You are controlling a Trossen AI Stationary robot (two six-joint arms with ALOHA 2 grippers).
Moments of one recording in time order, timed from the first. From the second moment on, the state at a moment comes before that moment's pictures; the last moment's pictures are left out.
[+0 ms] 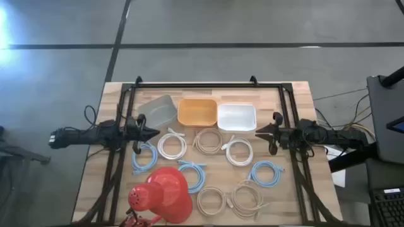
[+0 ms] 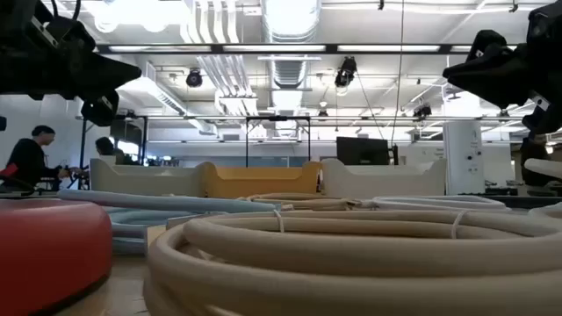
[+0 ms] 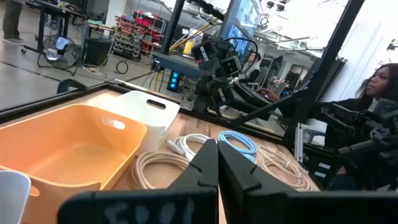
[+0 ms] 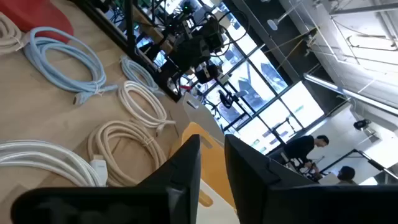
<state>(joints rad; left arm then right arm) -0.01 0.00 0.01 0.04 -0.06 -0.31 -0.03 0.01 0.01 0.01 -0.02 -0.79</state>
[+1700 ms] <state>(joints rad) -0.01 0.00 0.01 0.04 -0.06 -0.31 -0.03 0.01 0.01 0.01 -0.02 -0.79</state>
